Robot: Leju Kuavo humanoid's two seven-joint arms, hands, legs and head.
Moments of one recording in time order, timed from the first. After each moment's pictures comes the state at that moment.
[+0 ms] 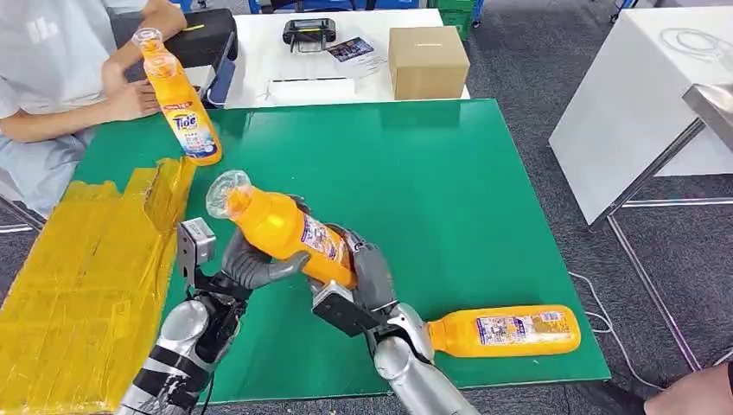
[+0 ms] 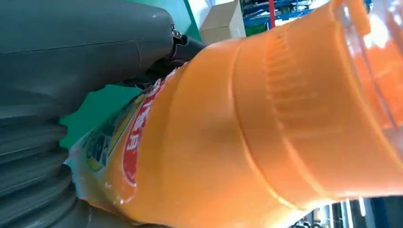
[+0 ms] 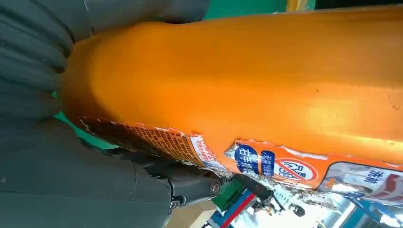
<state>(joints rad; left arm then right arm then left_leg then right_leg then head) -0.28 -0.09 -0.32 -1.35 0.17 -0.26 -0.36 -0.29 0.27 0.47 -0.96 0.60 -0.38 -0.40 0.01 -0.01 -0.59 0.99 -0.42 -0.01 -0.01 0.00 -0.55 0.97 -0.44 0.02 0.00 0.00</state>
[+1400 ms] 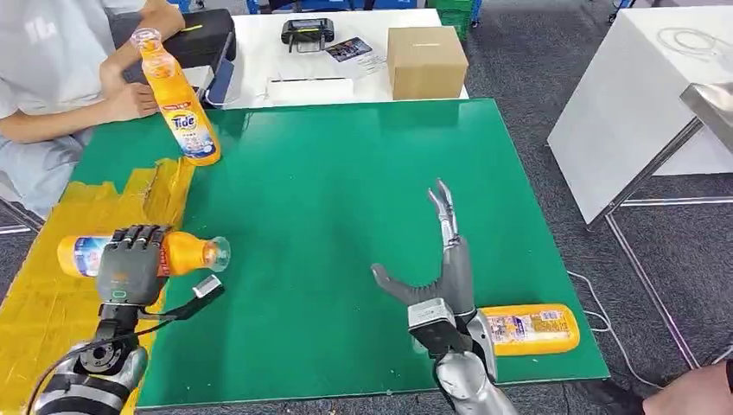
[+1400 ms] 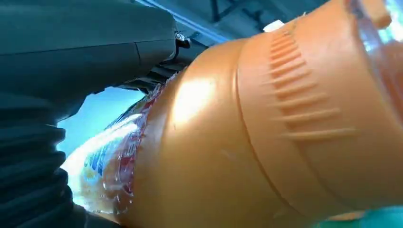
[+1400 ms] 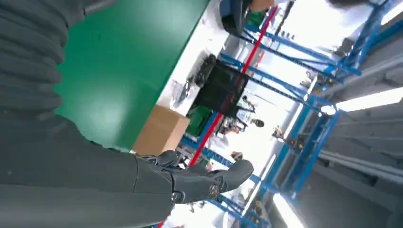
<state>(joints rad) -0.20 0.23 -0.11 -1.13 -1.57 0.70 0.10 -0.07 0.10 0.39 -1.54 0.44 -0.41 -0.47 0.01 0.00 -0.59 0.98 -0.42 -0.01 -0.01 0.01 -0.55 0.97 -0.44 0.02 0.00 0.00</state>
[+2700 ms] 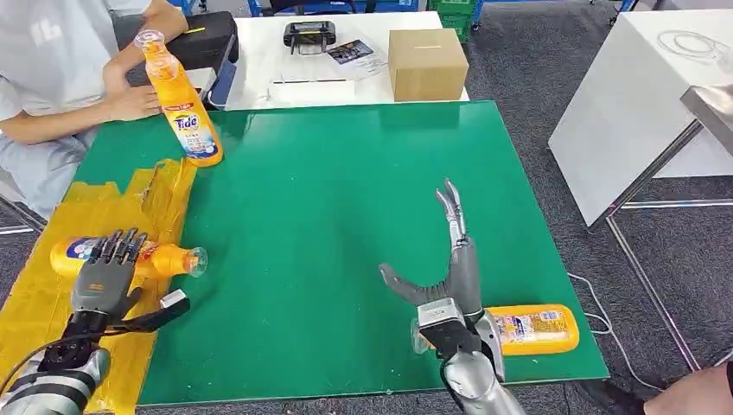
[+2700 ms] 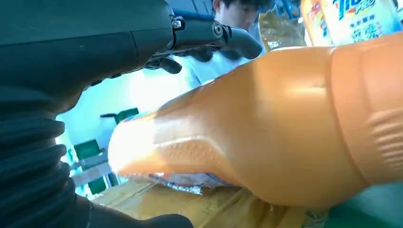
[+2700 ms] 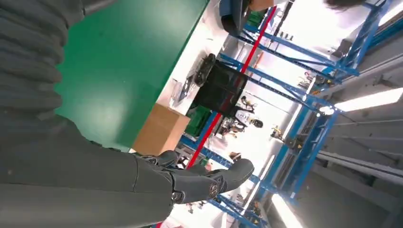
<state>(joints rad) -0.36 0.29 -0.04 -0.65 -1.47 0.65 -0.17 -0.07 0.07 0.39 -1.54 0.42 -0.40 -0.47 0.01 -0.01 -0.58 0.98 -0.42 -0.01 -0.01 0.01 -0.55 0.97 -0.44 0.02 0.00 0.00</state>
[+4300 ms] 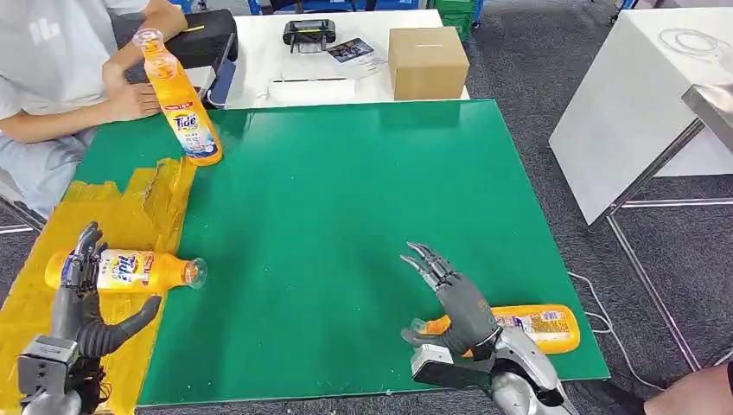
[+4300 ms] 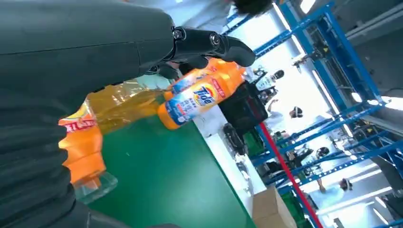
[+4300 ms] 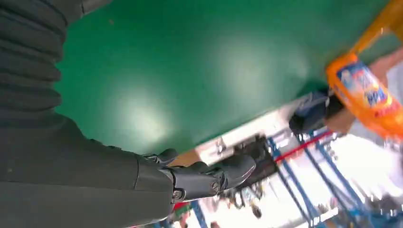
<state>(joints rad) 0.12 0.16 0.10 -1.62 -0.16 0.09 -0.70 -0.02 -0.24 0.43 -1.54 0.70 -0.09 -0.39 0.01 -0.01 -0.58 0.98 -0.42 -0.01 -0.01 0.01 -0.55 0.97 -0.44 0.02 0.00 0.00</state>
